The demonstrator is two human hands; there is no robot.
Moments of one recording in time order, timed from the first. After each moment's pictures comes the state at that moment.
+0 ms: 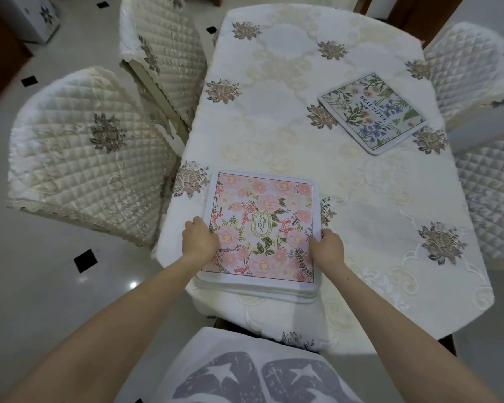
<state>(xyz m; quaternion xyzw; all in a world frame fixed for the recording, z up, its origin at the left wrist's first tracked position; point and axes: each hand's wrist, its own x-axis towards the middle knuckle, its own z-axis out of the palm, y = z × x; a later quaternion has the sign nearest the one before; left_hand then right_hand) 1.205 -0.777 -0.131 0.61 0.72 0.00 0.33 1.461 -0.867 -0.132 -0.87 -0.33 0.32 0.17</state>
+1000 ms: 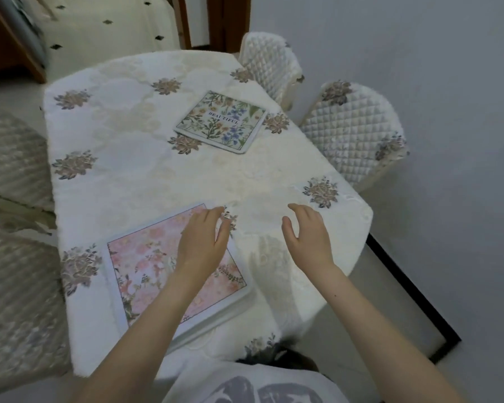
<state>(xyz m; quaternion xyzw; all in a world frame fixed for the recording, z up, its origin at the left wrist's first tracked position) 1.363 -0.820 -0.037 0.89 0.31 0.15 0.29 1.507 -0.979 -0.038 -0.89 -0.33 0.02 0.31</state>
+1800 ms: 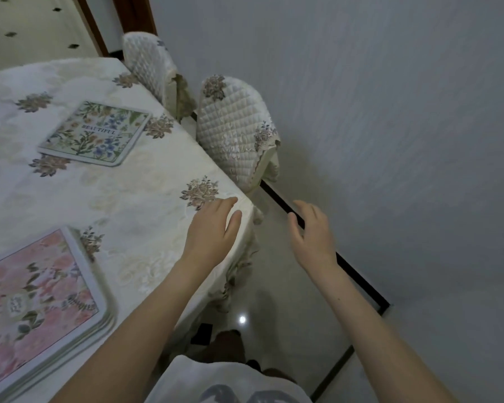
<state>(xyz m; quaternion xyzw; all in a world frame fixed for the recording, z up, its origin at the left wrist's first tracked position) 1.604 -1.075 -0.006 0.94 0.16 0.13 0.27 1.695 -1.260 -0.018 -0.92 -0.22 -0.01 0.34</state>
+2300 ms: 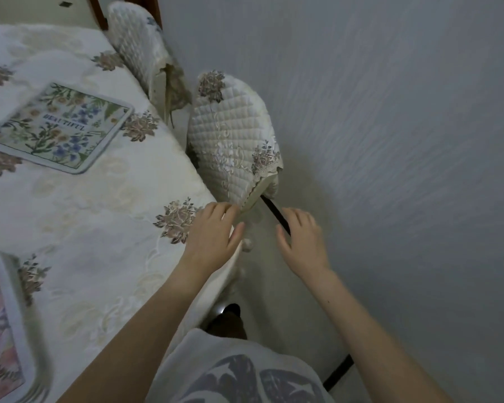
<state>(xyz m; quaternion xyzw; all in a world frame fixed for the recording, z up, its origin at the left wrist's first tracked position) 1.744 -1.030 -0.052 0.97 0.14 0.07 0.18 1.846 -1.203 -0.058 -0.93 -0.33 0.00 0.17</state>
